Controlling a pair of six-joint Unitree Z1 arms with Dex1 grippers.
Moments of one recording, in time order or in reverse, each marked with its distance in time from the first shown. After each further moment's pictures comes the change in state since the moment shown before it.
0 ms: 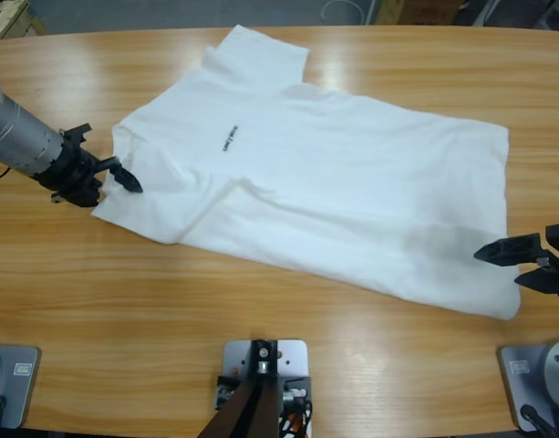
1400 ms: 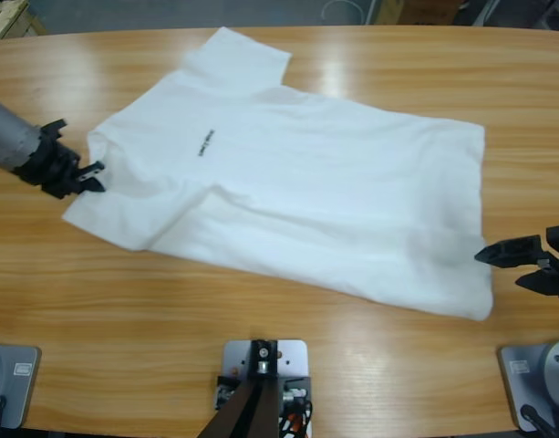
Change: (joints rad) arm 0 0.119 -0.030 0.031 0.000 0.010 0.006; arm 1 0.000 0.000 0.000 0.006 0.000 0.000
